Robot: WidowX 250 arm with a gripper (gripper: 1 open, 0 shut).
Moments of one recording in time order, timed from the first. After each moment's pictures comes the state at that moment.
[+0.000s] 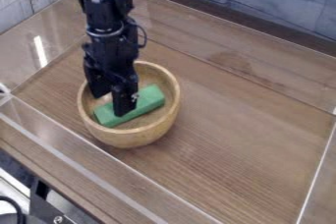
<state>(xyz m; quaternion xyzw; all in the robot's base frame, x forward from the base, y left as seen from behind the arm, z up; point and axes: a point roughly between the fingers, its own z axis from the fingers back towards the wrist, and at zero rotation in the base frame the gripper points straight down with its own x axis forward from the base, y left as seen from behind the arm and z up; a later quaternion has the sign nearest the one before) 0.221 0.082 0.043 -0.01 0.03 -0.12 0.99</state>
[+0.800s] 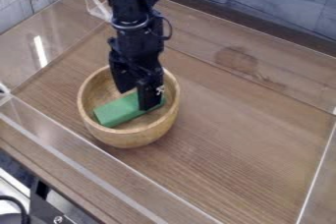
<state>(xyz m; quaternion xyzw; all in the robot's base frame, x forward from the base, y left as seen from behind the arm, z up) 0.241 0.059 0.050 -0.03 0.02 -0.13 0.99</state>
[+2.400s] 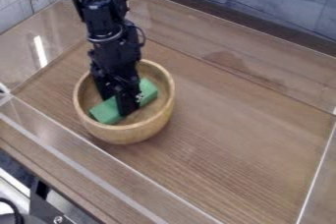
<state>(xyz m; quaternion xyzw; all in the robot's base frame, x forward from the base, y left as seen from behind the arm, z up) 0.223 0.076 0.034 -0.07 0.02 -0.12 0.99</state>
